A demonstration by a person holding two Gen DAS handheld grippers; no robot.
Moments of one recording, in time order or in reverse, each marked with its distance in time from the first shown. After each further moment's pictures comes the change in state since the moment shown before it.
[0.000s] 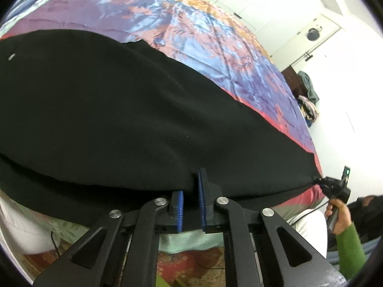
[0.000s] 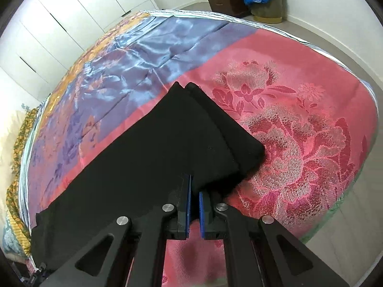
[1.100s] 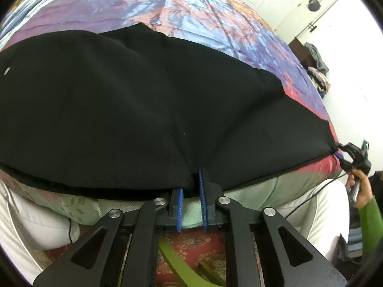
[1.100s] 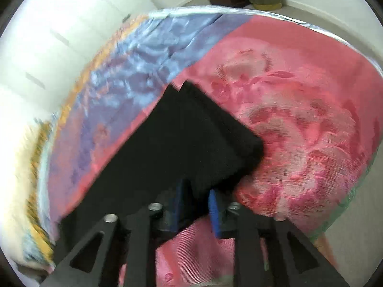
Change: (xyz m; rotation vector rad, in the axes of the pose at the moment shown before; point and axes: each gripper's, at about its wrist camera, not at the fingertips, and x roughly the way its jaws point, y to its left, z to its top) left arm 0.007 -0.017 -0.020 0.089 0.106 0.112; right arm -0.012 -0.037 -0.004 0.174 -0.030 0.189
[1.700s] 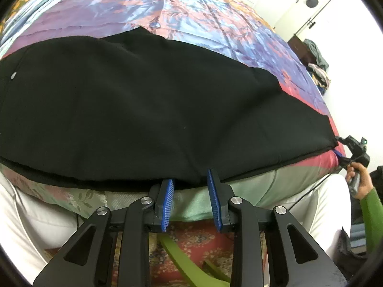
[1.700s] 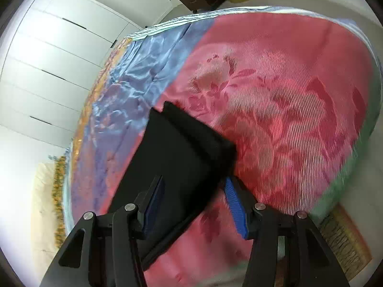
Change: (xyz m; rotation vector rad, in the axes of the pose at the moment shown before) left arm -0.009 -0.005 -0.005 0.024 -0.002 0.020; right arm 0.003 -0.023 0.008 0.129 -0.010 0.028
